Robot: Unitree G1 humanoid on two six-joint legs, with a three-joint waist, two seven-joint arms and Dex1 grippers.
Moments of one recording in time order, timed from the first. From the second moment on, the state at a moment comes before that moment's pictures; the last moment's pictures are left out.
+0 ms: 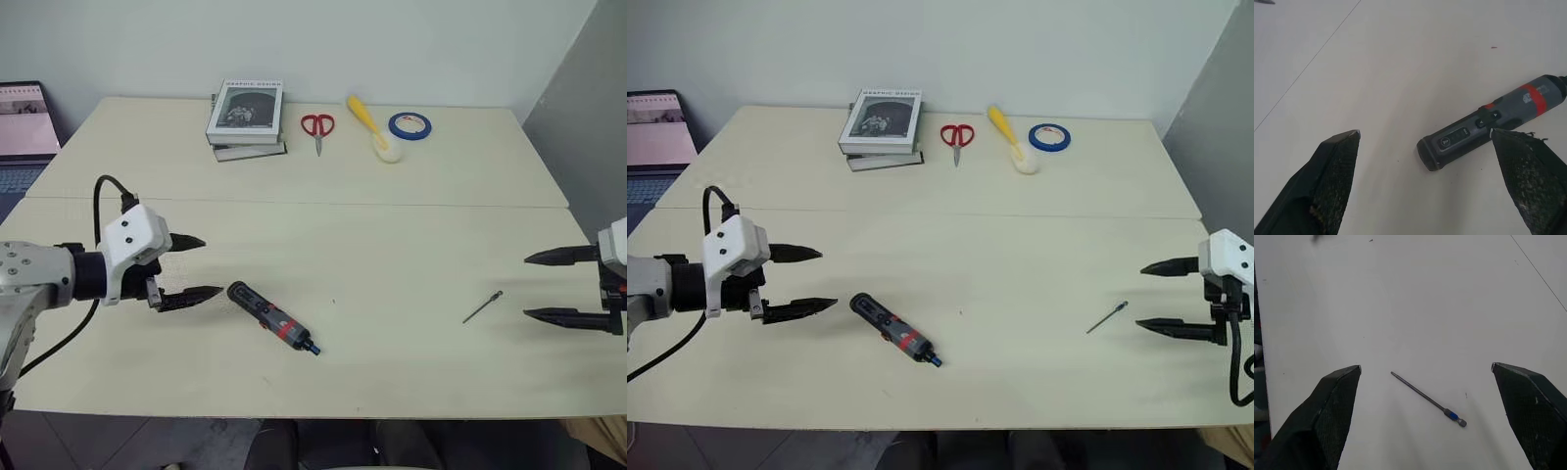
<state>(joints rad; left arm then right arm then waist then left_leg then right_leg) -0.13 1.11 0.29 -0.28 -0.45 0.52 -1.15 -0.06 -1.18 -0.37 -0.06 0.46 0.28 1.46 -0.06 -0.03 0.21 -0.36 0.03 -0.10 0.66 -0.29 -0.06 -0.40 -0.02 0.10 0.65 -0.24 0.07</state>
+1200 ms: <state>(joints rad) -0.28 1.09 0.19 -0.18 -0.37 0.35 -1.18 -0.04 -1.18 -0.38 -0.12 0.49 0.33 1.42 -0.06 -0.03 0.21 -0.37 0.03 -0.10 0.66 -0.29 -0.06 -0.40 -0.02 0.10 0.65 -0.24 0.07</state>
